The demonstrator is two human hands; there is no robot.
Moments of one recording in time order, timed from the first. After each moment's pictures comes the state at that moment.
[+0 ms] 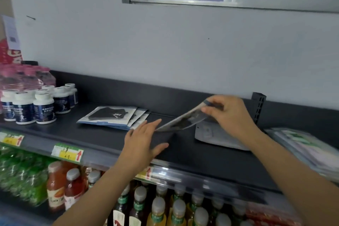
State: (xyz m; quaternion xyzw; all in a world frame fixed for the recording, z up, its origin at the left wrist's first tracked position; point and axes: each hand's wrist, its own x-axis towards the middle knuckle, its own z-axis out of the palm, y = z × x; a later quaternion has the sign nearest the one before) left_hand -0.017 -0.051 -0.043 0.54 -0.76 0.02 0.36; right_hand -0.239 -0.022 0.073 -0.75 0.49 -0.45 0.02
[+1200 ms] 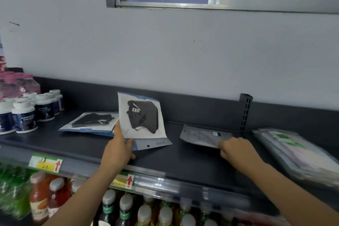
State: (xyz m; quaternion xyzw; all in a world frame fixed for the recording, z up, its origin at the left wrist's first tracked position) left_hand -0.029 -0.064 -0.036 0.64 -0.59 -0.20 0.45; right_hand -0.343 -0.057 -0.014 -0.72 0.65 0.02 -0.25
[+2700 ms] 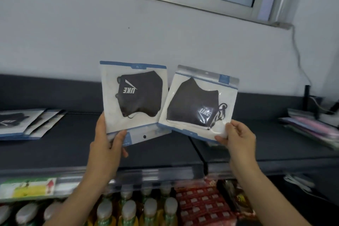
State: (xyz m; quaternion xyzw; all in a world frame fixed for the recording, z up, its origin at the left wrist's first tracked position) left_hand -0.146 -0.011 -0.032 0.40 -0.64 -0.28 0.59; right_hand -0.406 0.068 0.002 -0.30 0.55 -0.77 0.12
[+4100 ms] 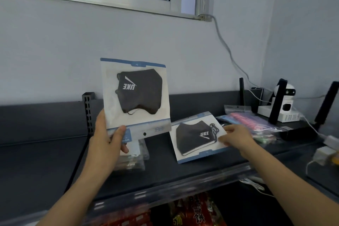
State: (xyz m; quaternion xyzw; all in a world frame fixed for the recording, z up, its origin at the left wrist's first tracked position) left_hand -0.470 0.039 0.015 0.32 -0.70 -0.29 0.57; right_hand -0.794 0.128 0.005 -0.33 0.81 -0.48 0.11
